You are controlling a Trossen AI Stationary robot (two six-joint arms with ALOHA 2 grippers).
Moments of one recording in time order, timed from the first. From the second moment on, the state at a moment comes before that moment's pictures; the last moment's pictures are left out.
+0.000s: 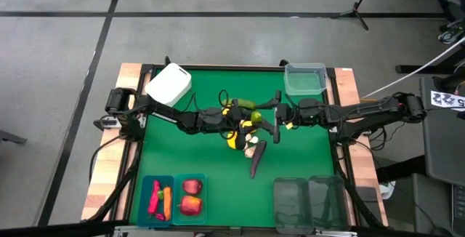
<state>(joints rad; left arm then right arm) -0.04 1.80 0.99 0.74 -0.22 -0.11 0.03 1.16 0.68 0.38 0.09 -0.09</state>
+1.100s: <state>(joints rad) -0.04 1.79 1.00 0.60 -0.09 -0.11 0.03 1.15 0.67 0.36 0.07 -0.06</state>
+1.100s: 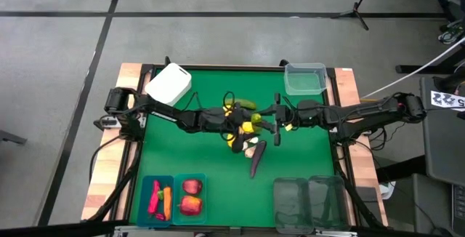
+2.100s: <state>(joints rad) -0.06 1.80 0.99 0.48 -0.08 -0.19 0.60 0.69 0.68 -0.53 -0.19 0.88</state>
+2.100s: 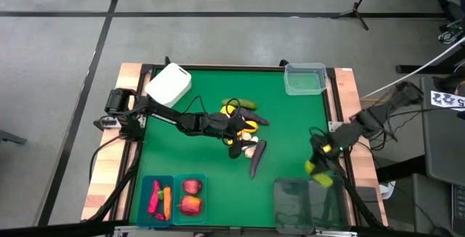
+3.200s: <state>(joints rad) -0.06 1.80 0.99 0.47 -0.08 -0.19 1.19 1.16 0.68 -0.59 0.15 1.91</state>
